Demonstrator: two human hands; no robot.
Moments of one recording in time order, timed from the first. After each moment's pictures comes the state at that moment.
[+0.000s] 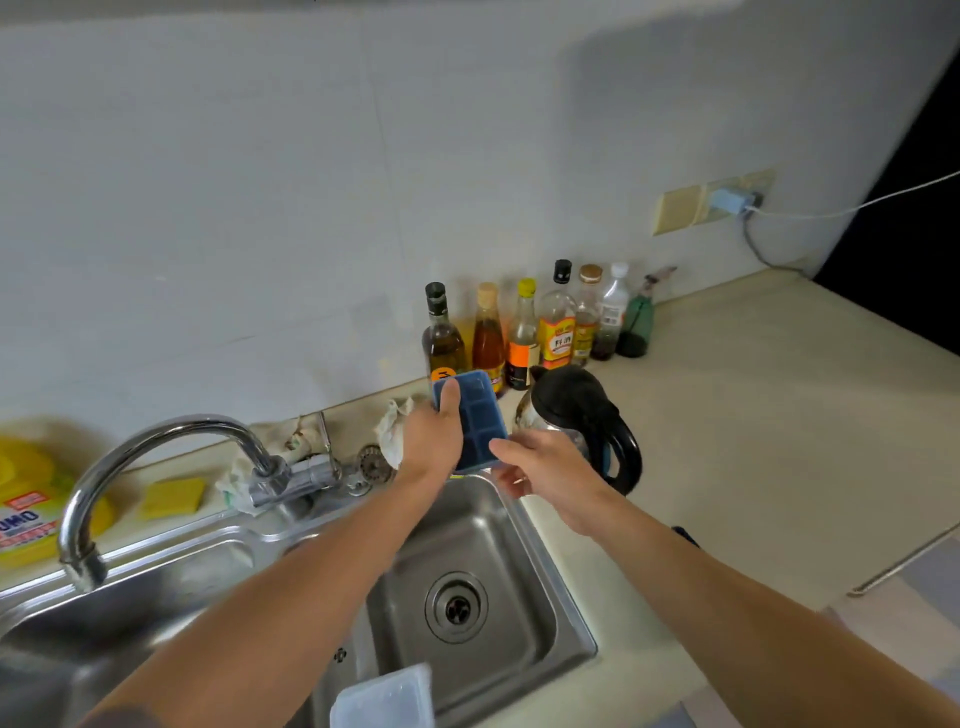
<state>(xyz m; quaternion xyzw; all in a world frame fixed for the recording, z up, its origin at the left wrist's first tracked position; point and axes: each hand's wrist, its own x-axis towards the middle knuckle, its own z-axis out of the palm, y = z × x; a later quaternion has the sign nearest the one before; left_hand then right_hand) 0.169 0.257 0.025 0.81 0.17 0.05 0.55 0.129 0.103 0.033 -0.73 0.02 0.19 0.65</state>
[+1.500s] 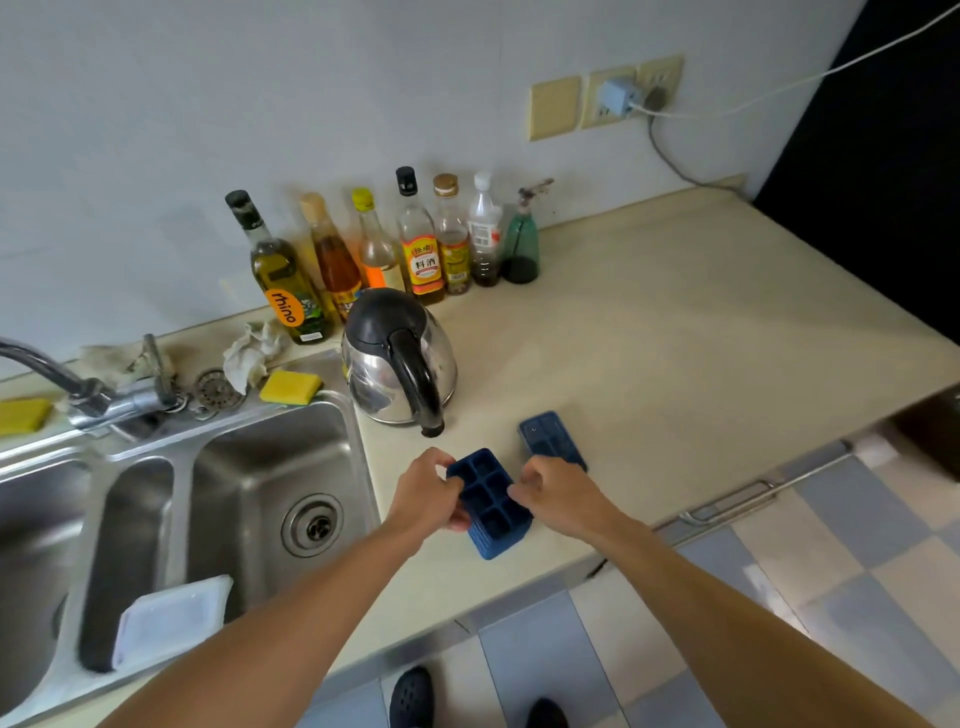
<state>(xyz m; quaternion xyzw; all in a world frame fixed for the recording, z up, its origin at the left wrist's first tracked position) 0.082 0.002 -0.086 0.79 0.23 -0.19 0.53 0.093 -0.193 -0.080 -0.90 -0.02 0.27 0.34</state>
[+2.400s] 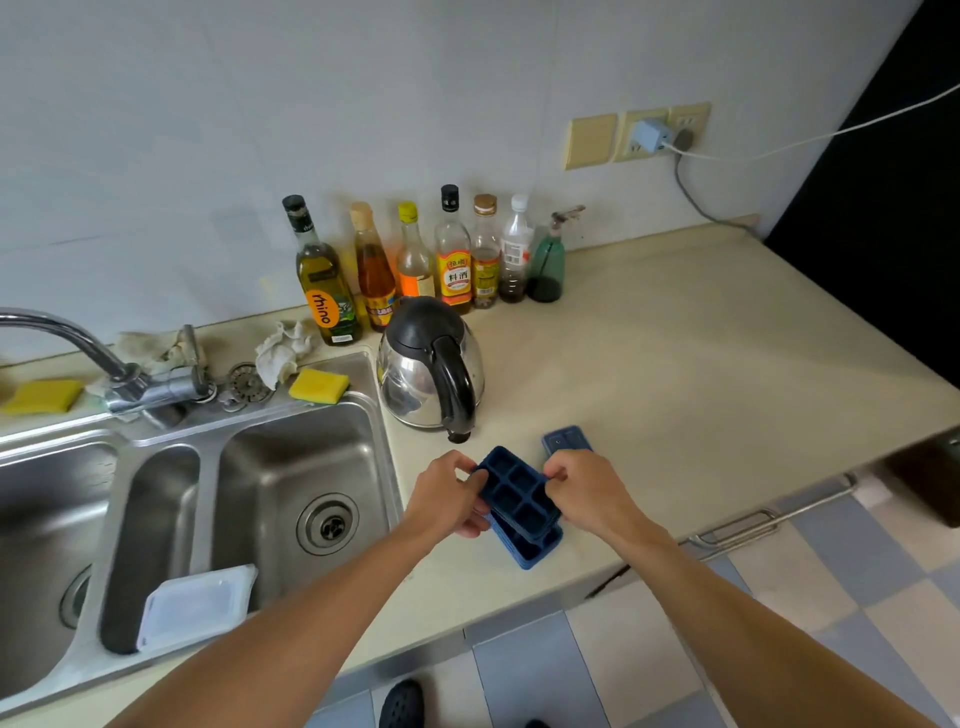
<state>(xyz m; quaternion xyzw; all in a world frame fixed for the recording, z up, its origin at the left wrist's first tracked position) 0.070 0.024 -0.066 0.78 0.19 -0.19 0.57 0.087 -0.167 -0.039 -0.92 0.02 0.20 0.33</state>
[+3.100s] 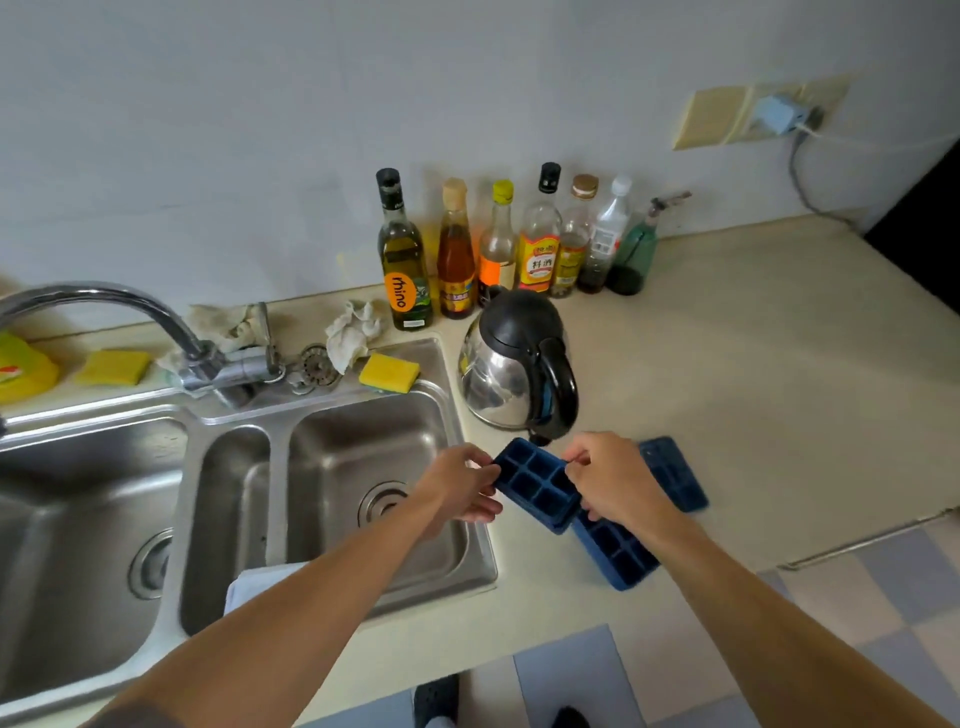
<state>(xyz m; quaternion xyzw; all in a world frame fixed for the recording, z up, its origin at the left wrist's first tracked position) 0.099 0.142 -0.088 0.69 0.24 -0.27 0.63 0.117 -0.062 -0.034 -0.92 0.02 0.21 0.33</state>
